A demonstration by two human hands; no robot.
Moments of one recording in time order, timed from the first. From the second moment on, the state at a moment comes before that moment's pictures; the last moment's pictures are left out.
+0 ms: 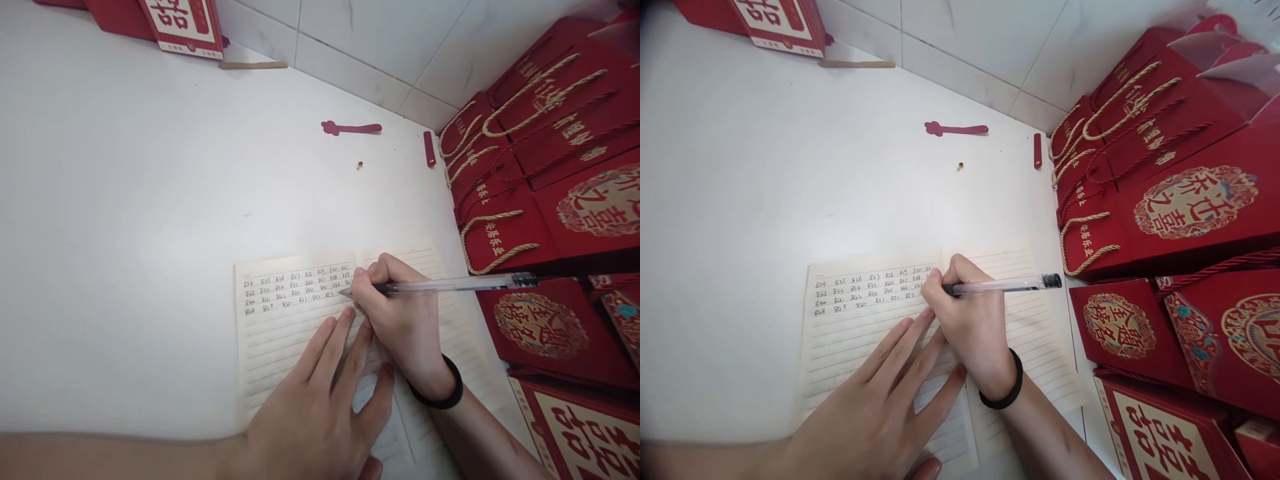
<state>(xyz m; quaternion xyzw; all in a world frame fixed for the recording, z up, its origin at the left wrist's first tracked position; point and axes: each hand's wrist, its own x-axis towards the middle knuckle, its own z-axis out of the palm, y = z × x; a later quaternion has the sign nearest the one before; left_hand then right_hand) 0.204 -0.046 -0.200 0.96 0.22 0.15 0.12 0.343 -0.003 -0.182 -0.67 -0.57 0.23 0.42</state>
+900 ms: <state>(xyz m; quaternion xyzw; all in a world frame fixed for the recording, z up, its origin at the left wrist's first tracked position) 0.205 -0.044 -0.202 0.96 0.21 0.16 0.10 0.341 -0.003 -0.183 -0.67 -0.56 0.21 0.43</state>
